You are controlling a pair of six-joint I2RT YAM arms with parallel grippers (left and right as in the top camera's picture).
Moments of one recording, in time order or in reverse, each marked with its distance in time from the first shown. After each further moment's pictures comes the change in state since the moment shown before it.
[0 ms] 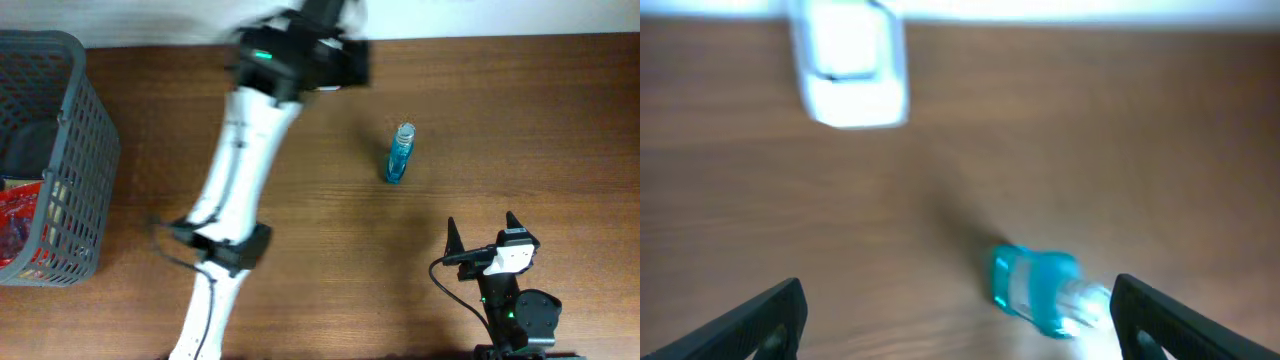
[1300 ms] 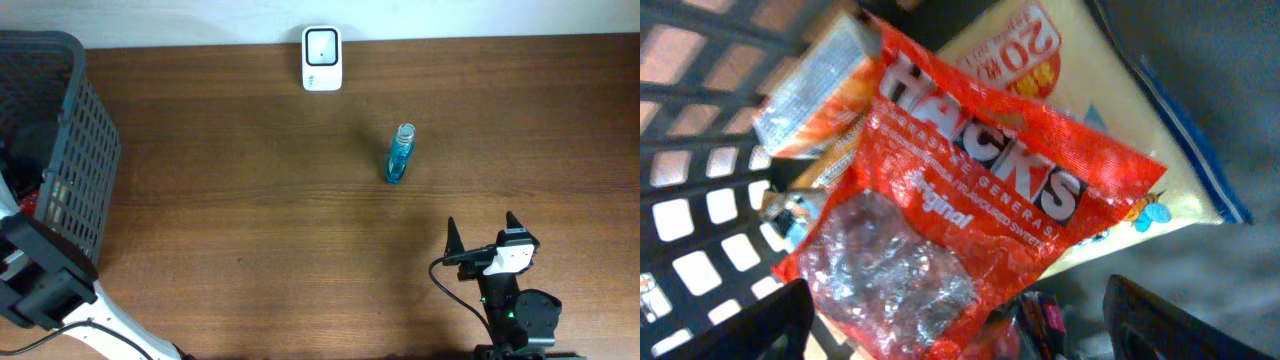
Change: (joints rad) left arm 1.167 -0.275 -1.121 0.313 -0.328 0.258; right arm 0.000 0.000 0.000 0.000 0.000 0.000
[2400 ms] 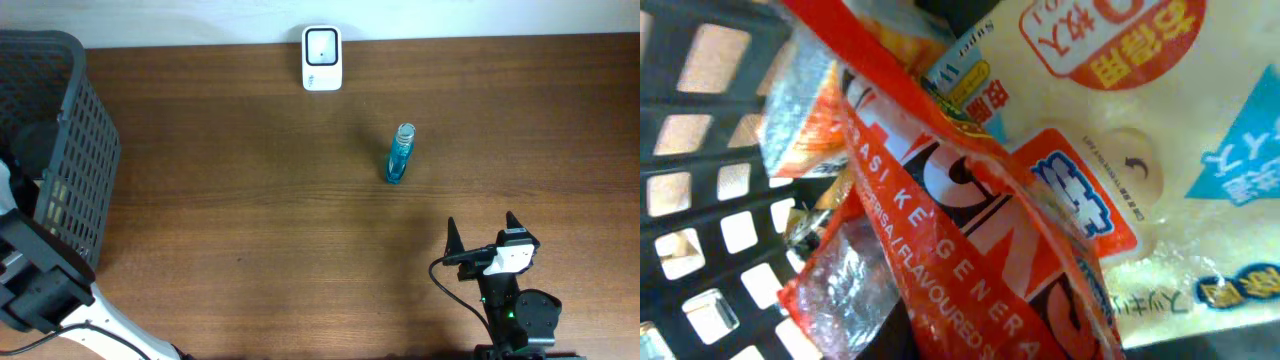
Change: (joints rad) left arm 0.027 -0.005 -0.177 0.152 -0.116 0.107; right arm 0.000 0.000 0.000 0.000 0.000 0.001
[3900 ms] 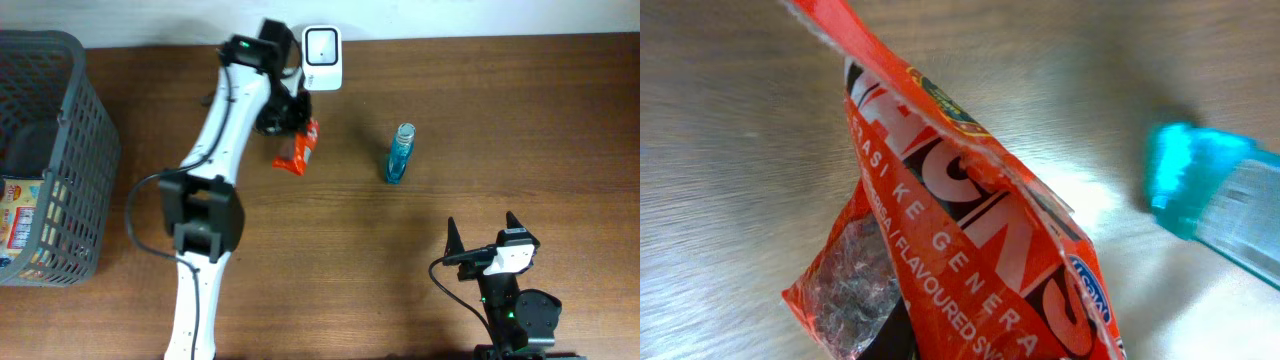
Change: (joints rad) left arm -1.005 0.320 0.610 -0.334 0.747 -0.194; right arm 0.000 0.000 0.000 0.000 0.000 -0.001
